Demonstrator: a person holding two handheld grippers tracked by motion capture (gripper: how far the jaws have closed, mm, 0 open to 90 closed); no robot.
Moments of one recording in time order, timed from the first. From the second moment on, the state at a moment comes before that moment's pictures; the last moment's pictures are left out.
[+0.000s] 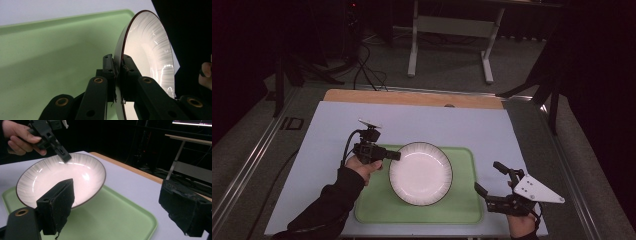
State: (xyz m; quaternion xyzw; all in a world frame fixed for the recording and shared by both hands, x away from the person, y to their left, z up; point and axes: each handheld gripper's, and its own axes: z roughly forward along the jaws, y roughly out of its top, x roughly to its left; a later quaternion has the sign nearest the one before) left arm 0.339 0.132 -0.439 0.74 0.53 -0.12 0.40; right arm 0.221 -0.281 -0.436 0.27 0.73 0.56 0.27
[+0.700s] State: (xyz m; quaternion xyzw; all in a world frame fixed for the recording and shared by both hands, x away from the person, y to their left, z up) left arm 0.348 0.128 -0.476 0.74 0.55 -0.12 0.37; right arm 0.222 -0.280 -0.437 0.27 0.74 0.56 0.26
